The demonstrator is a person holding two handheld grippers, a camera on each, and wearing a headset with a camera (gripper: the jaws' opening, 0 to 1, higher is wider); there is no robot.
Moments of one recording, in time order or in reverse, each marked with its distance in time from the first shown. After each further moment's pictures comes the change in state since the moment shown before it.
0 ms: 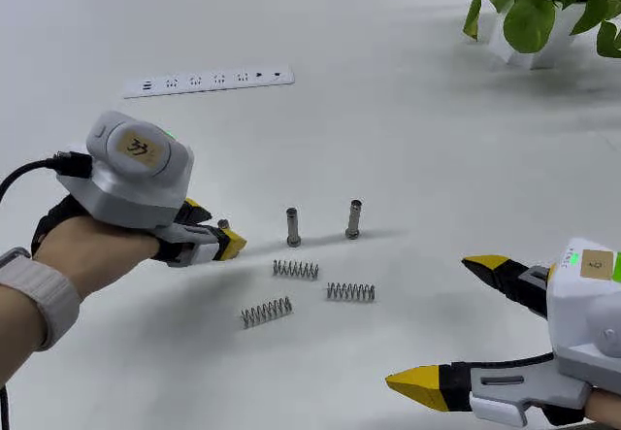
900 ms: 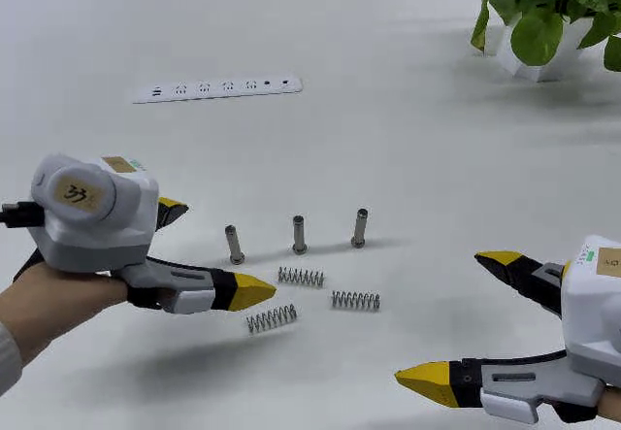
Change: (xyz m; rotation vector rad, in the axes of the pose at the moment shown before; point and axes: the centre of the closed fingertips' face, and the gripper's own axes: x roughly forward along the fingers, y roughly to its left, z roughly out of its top) left arm -0.030 -0.026 -0.001 -0.040 -0.232 -0.119; right arm -0.004 -0.012 0.010 -0.022 -0.013 -0.019
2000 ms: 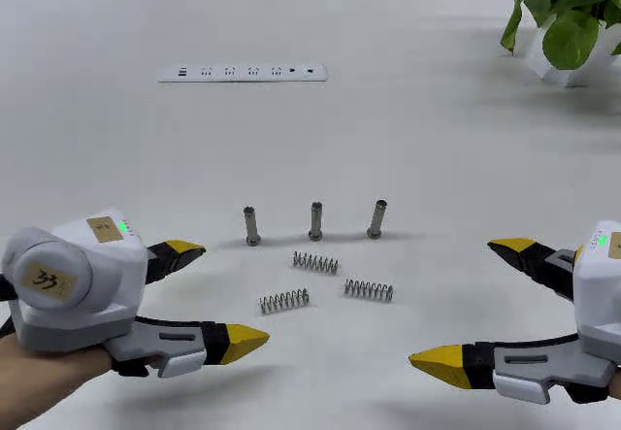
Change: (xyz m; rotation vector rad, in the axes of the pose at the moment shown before) left arm -0.015 -0.041 -0.051 0.077 0.046 -0.031; right arm 0.006 -0.004 0.001 -0.061 0.042 0.025
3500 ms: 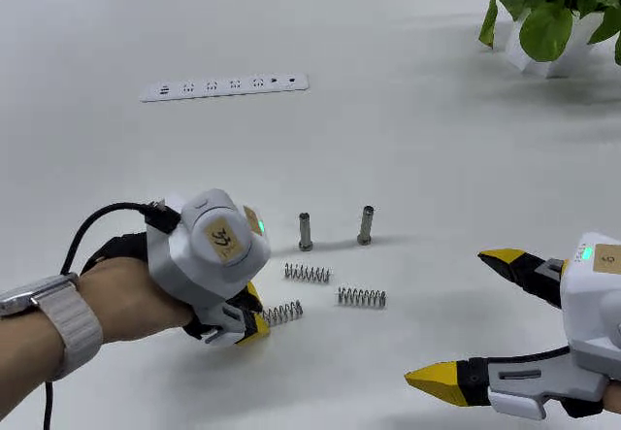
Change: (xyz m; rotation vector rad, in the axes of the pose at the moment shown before) left arm 0.045 -0.015 -0.008 0.298 0.480 -0.184; right arm -0.002 0.005 -0.009 0.027 -0.010 -0.003
